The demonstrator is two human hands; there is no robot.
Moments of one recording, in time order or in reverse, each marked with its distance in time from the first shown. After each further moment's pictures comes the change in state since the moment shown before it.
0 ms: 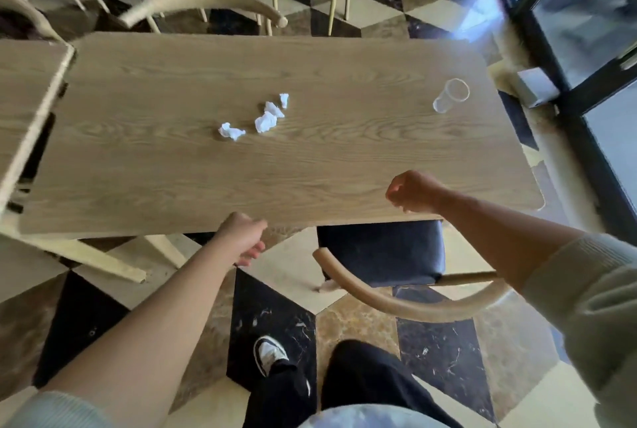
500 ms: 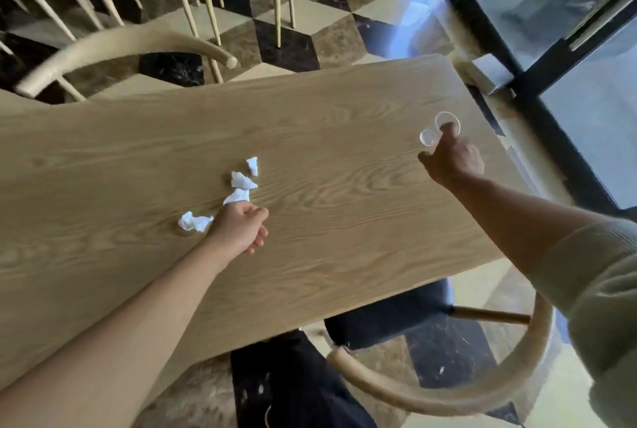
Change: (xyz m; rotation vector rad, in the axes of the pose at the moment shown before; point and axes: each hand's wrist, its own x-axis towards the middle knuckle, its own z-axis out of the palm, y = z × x) left_hand 0.133 0.167 -0.044 -0.077 -0.096 0.354; right_hand 0.138 0.009 -0.112 -0.016 0.596 0.412
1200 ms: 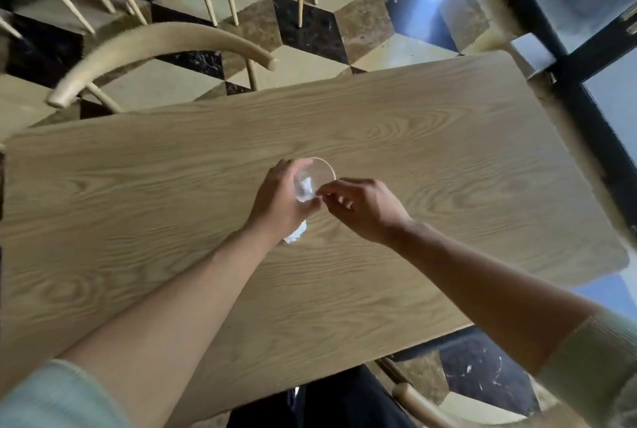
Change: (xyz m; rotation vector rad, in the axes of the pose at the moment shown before) left_hand 0.073 0.052 -0.066 0.286 0.031 0.547; right_hand -0.093 -0.205 0.070 0.391 -0.161 -0.876
